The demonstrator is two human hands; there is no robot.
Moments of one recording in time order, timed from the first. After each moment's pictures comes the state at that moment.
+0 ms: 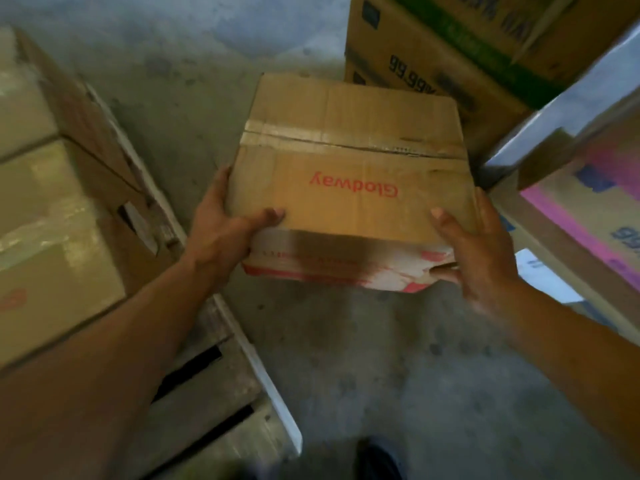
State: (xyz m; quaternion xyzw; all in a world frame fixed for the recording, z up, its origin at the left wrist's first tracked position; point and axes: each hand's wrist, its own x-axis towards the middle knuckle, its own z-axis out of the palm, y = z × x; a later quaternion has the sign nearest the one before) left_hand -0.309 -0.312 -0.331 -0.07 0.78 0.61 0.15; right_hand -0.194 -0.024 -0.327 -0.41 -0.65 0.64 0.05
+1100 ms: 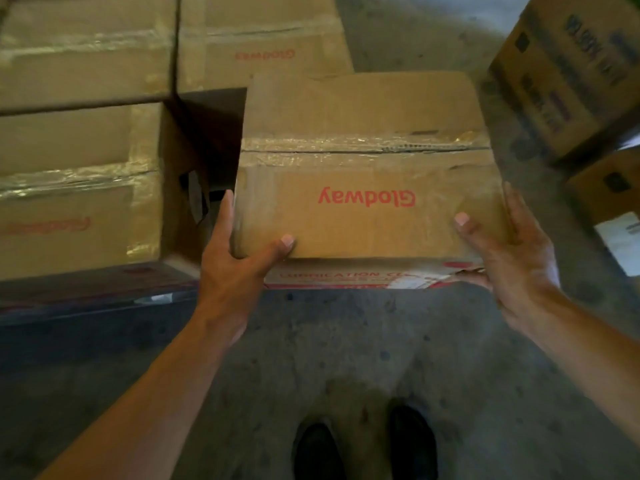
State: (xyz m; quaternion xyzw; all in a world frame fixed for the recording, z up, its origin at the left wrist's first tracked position) left_hand 0.146 -0.547 -0.313 -0.24 0.68 0.69 -0.01; right_hand 0.095 -0.240 -0.297 -0.21 -0.74 0.64 -0.03
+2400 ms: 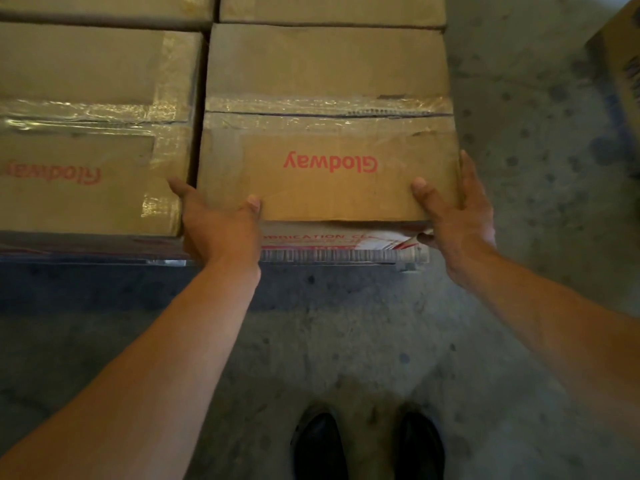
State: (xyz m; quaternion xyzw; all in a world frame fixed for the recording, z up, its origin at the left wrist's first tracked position) left_hand 0.098 -0.594 -0.362 -0.53 0.64 0.54 -0.13; right_hand 0.017 -0.354 -0.385 -0.19 -0.77 0.59 -0.12
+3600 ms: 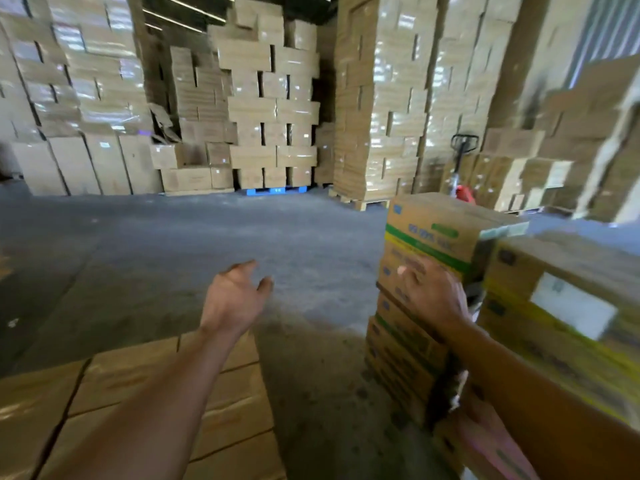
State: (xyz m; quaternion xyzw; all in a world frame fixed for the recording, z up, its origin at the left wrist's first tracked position) left_hand -0.016 -0.471 0.331 0.02 0.94 0.27 -0.22; right_hand 0.014 -0.157 0.340 -0.11 -0.91 0.30 0.25
